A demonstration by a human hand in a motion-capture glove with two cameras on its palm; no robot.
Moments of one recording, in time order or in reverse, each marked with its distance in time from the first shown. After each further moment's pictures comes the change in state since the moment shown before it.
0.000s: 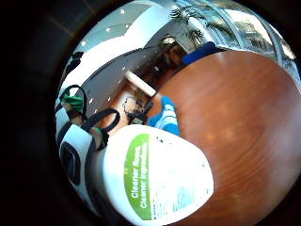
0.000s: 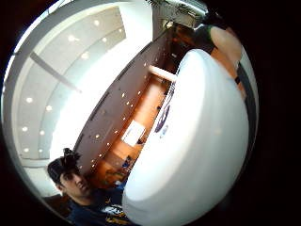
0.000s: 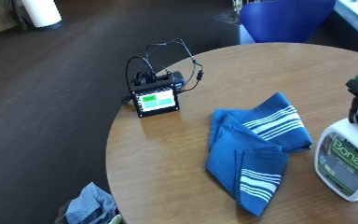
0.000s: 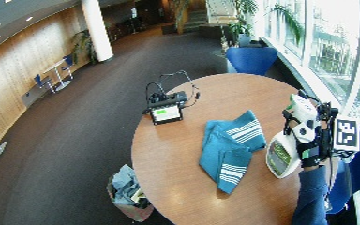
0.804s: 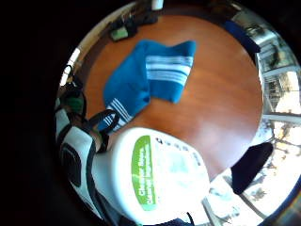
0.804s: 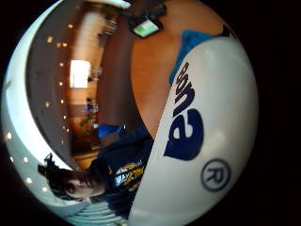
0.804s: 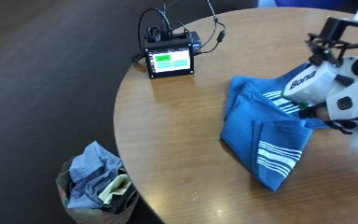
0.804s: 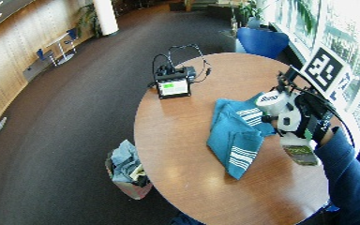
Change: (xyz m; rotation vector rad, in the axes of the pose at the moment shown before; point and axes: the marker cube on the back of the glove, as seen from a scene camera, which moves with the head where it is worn) arm -0.098 -0.021 0.041 -0.726 0.520 -0.161
